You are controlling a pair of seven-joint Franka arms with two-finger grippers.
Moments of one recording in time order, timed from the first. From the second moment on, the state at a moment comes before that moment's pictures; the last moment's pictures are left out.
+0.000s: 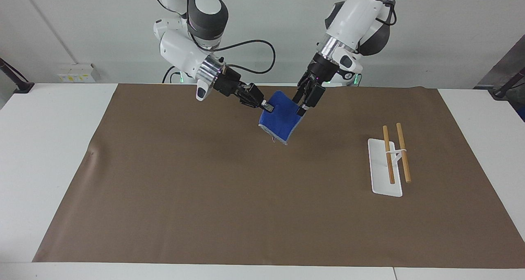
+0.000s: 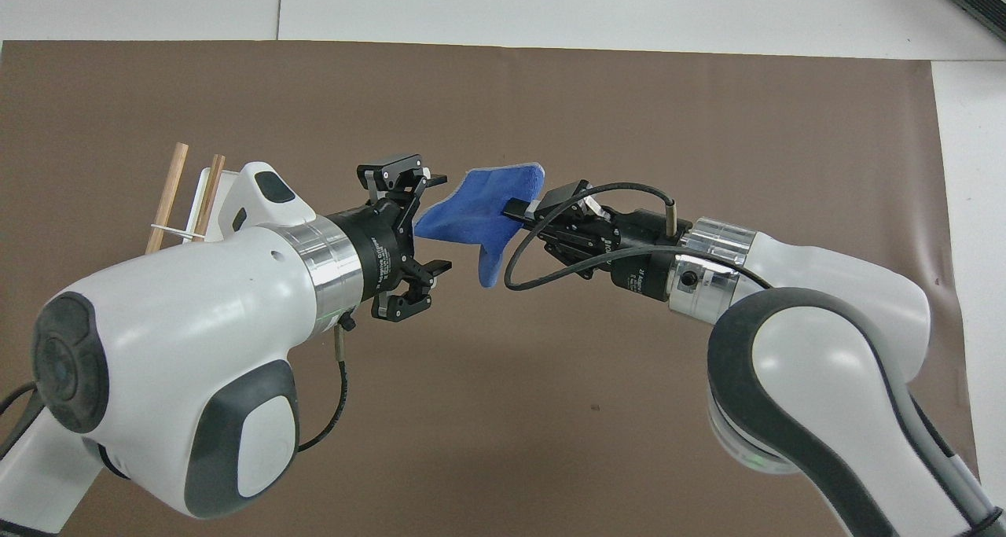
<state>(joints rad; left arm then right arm) -0.50 -0.10 -0.08 -2.01 -0.40 2.52 -1.76 0.29 -0.06 0.15 -2.07 1.45 2.48 0.13</state>
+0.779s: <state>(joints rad) -0.51 -0.06 -0.08 -2.01 -0.40 2.64 -1.81 0.29 -0.06 0.15 -2.07 1.45 2.48 0.13</state>
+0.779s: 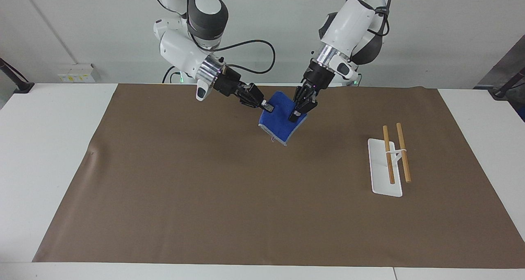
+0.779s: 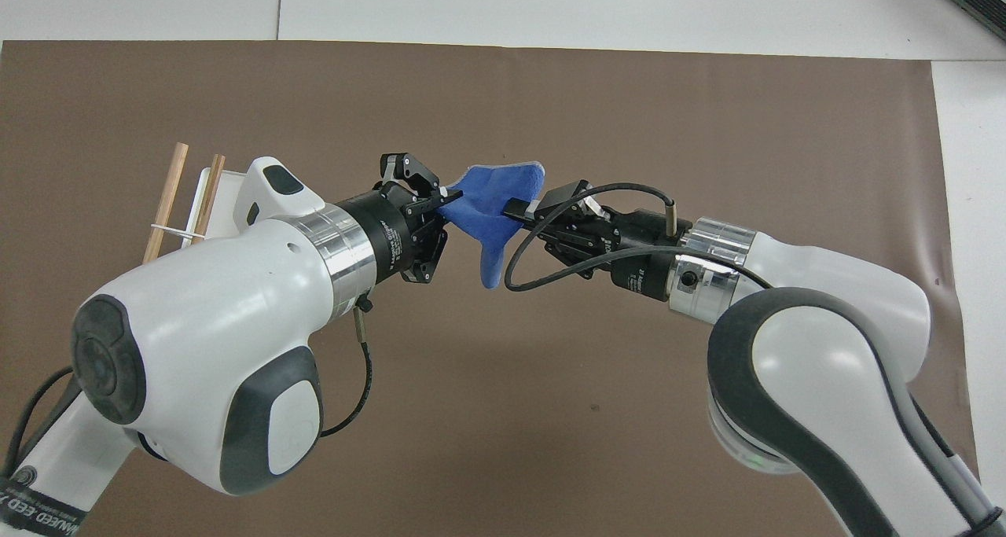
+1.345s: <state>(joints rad) -0.51 -0.06 -0.08 -2.01 -0.40 2.64 -1.80 0.29 -0.07 0.15 -2.07 1.45 2.57 0.05</state>
